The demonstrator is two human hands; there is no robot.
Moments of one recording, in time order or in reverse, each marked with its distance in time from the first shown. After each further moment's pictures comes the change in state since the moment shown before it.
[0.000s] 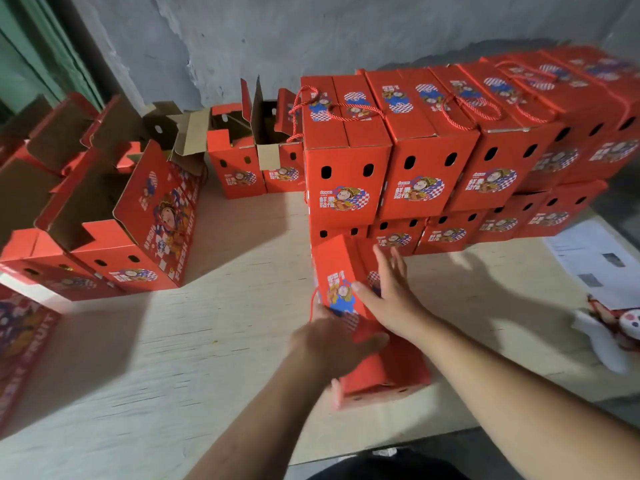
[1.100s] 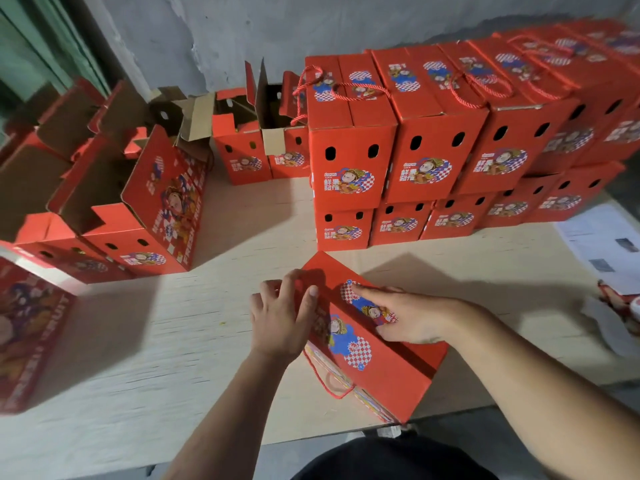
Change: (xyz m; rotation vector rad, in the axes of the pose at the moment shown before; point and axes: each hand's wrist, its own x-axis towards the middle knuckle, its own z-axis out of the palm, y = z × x) left_hand 0.018 -0.079 0.015 -0.190 0.644 0.095; right_hand -0.040 -0.009 -0.038 -0.314 -0.695 0.064
